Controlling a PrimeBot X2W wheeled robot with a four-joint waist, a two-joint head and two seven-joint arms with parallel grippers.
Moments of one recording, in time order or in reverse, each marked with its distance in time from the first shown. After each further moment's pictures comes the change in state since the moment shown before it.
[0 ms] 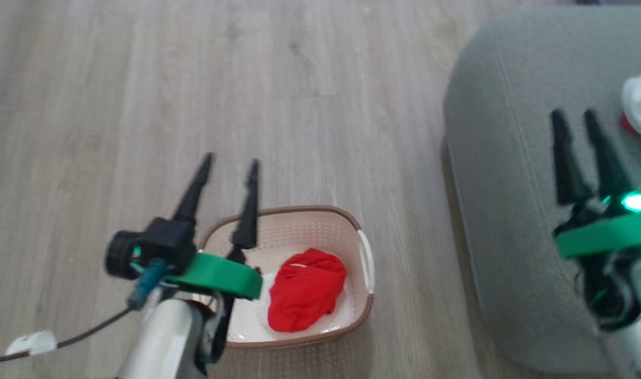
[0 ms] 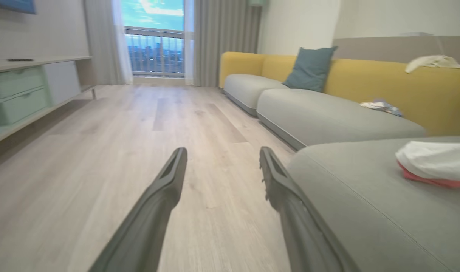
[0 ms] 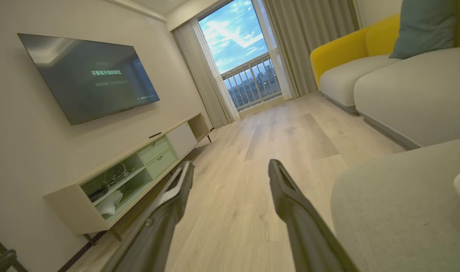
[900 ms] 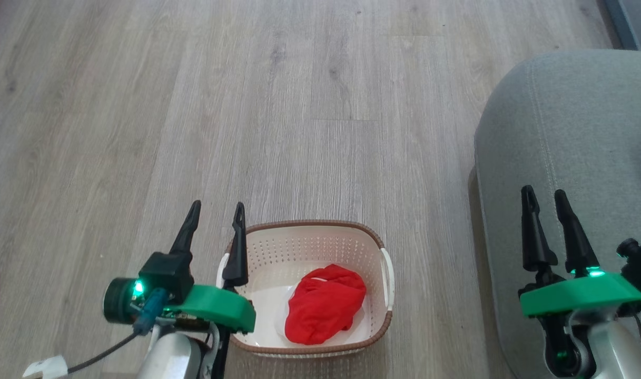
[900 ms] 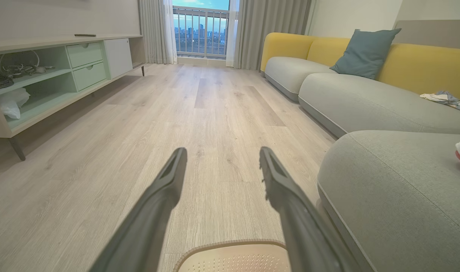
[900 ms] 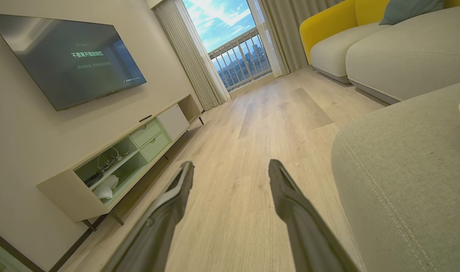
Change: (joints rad) left arm 0.110 -0.002 0.053 0.053 -0.015 0.077 0.000; right arm 0.223 0.254 -0.118 0.018 -0.226 0.000 0.000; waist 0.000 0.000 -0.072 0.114
